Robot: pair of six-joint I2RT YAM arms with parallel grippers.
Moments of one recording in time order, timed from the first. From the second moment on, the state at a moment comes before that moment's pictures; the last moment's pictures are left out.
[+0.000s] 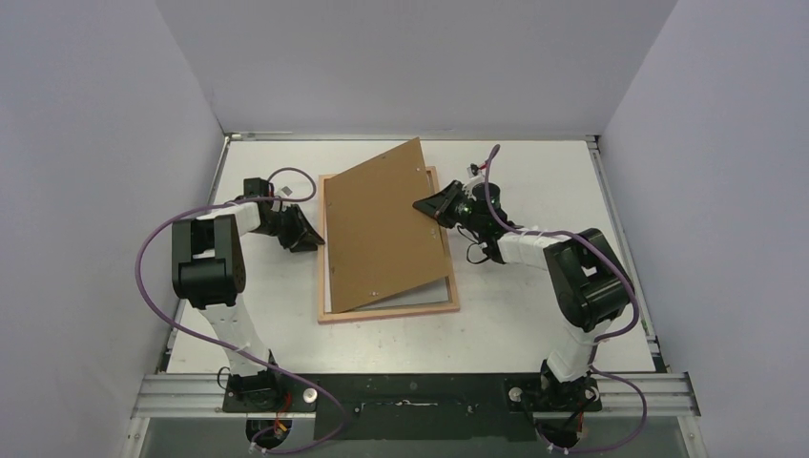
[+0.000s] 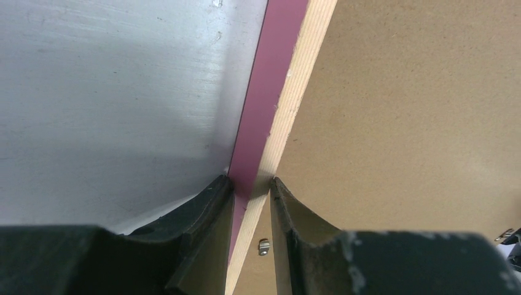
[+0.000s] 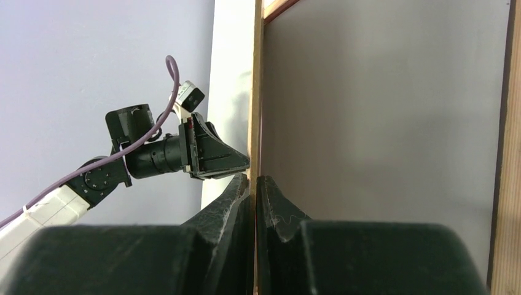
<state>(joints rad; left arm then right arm) 0.10 1.93 1.16 -0.46 0.59 -0.45 0.43 1.78 0.91 0.60 -0.37 1.07</state>
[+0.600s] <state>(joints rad) 0.11 1.93 1.14 -0.43 0.60 -0.50 0.45 1.78 0.85 0.62 -0.33 1.07</state>
